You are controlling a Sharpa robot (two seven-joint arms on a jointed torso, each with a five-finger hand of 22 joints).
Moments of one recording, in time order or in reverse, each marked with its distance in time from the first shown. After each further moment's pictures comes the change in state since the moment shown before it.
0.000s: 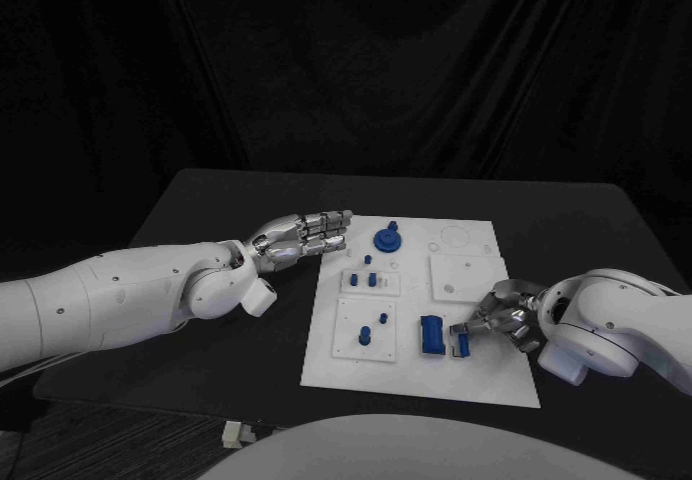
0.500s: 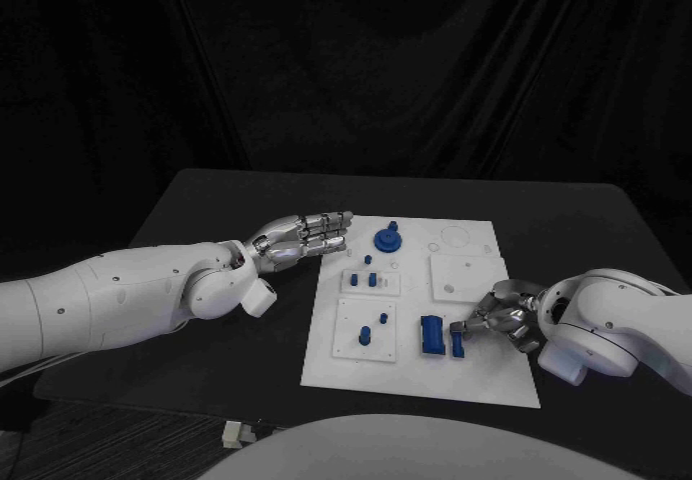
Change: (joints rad) left arm -0.001 0.000 0.000 -0.001 0.000 0.004 -0.005; left_hand 0.004 0.004 0.003 -0.003 0.004 0.004 0.004 0.000 0.001 0.000 0.000 0.000 0.000 0.000 0.007 0.000 0.000 0.000 0.000 0.000 0.000 -0.001; right arm 0.000 0.003 0.000 -0.002 0.002 0.002 0.000; right_hand -0.039 0.000 -0.024 0.029 -0.113 0.000 0.000 0.005 0.008 0.000 0.000 0.002 -0.001 0.000 0.000 0.000 0.000 0.000 0.000 0.000 -0.002 0.000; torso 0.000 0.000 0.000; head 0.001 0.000
